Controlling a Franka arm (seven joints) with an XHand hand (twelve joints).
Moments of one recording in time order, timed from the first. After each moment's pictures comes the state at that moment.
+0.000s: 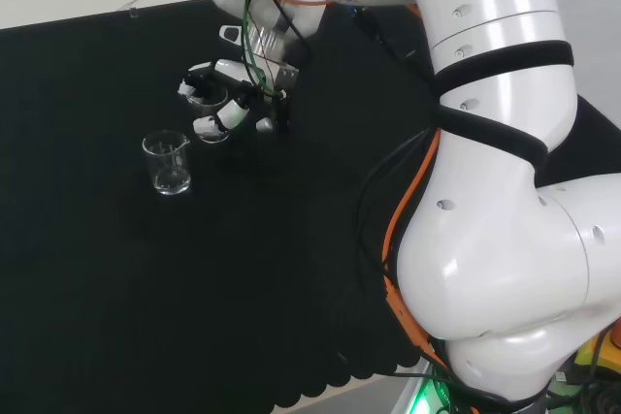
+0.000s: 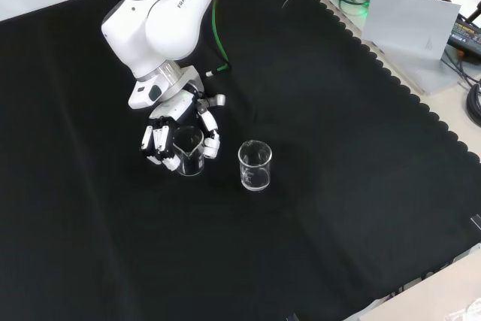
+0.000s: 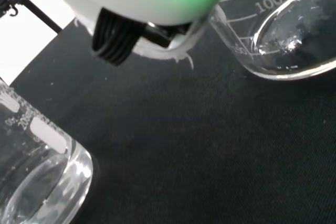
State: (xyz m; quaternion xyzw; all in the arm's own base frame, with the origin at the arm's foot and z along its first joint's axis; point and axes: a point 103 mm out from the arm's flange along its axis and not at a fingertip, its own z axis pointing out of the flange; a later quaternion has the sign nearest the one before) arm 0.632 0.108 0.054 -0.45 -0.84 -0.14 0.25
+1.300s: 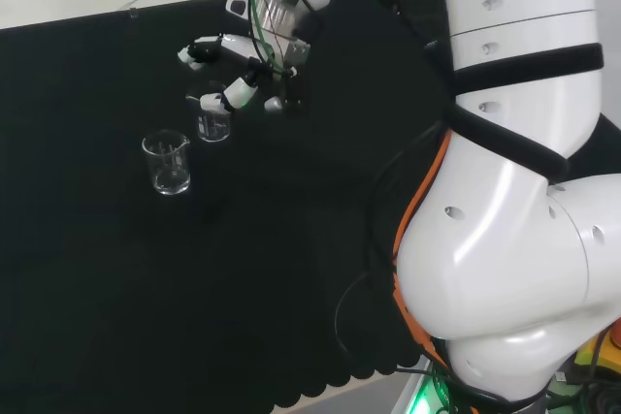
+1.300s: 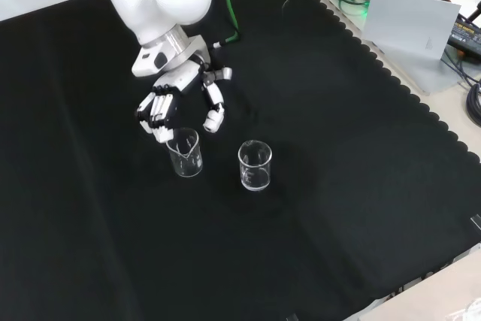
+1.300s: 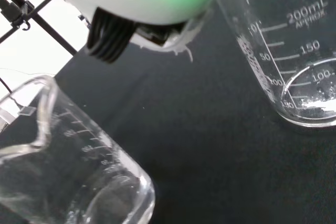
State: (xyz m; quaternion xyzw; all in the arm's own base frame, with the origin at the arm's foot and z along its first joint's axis) arm 0.603 0.092 0.122 -0.47 -0.84 -0.14 0.23
